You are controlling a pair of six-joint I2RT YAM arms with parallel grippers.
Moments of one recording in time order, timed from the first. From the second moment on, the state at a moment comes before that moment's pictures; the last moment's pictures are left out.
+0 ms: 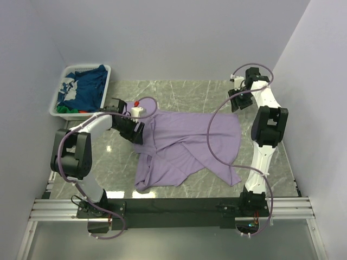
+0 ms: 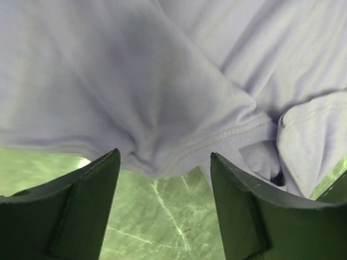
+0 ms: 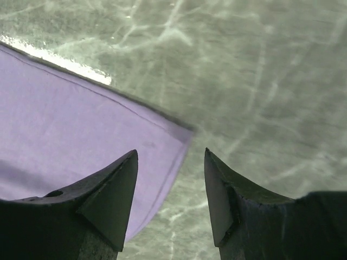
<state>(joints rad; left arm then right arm) -0.19 1.70 1.09 -0.61 0.51 0.34 -0.11 2.26 2.01 -0.97 -0.20 -0.43</state>
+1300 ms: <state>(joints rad) -0.03 2.24 1.84 -0.49 0.18 0.14 -0.09 2.31 1.94 -0.93 -0.15 -0.46</state>
